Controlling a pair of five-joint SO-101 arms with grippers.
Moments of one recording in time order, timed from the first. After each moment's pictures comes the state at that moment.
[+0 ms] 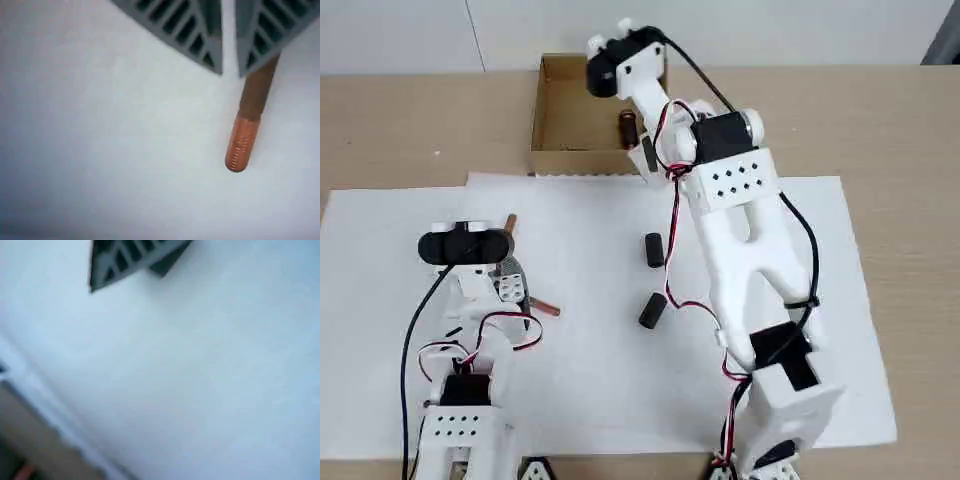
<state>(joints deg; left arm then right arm) -4.7 -68.8 93.0 17.1 6.2 -22.0 12.8 -31.5 83.6 14.5</state>
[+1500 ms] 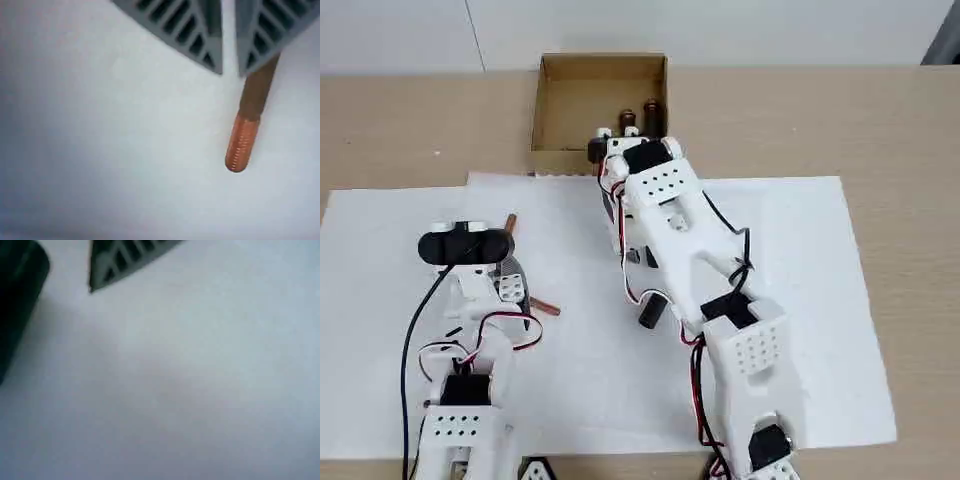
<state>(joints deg) -4.7 -68.8 93.0 17.1 6.2 -28.0 36.5 -31.8 94.9 -10.6</state>
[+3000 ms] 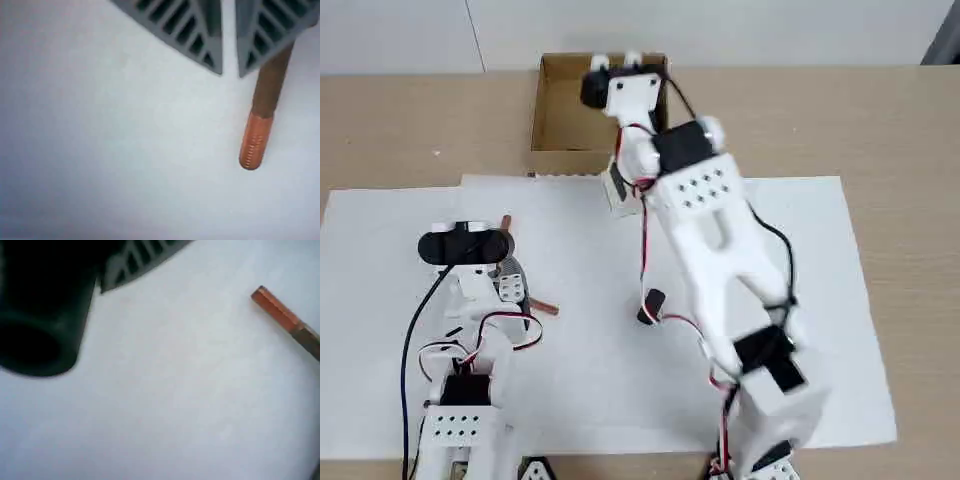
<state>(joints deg) -4.7 -68.8 93.0 17.1 6.2 -28.3 10.8 -33.0 93.8 -7.3</state>
